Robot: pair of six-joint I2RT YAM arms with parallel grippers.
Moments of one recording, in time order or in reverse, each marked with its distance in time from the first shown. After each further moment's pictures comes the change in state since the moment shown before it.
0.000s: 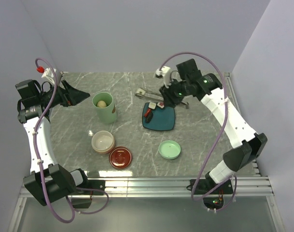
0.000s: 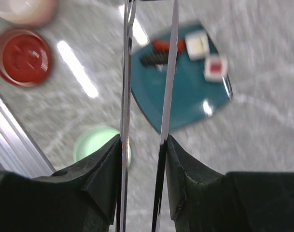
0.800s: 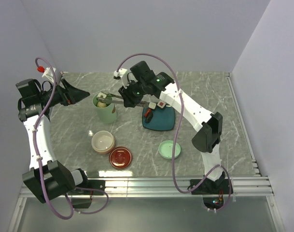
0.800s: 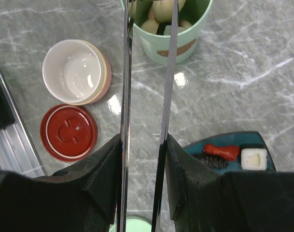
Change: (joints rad) left arm 0.000 0.031 0.000 0.028 0.025 -0.051; right arm 0.315 0.474 0.443 0.147 -0.015 0.196
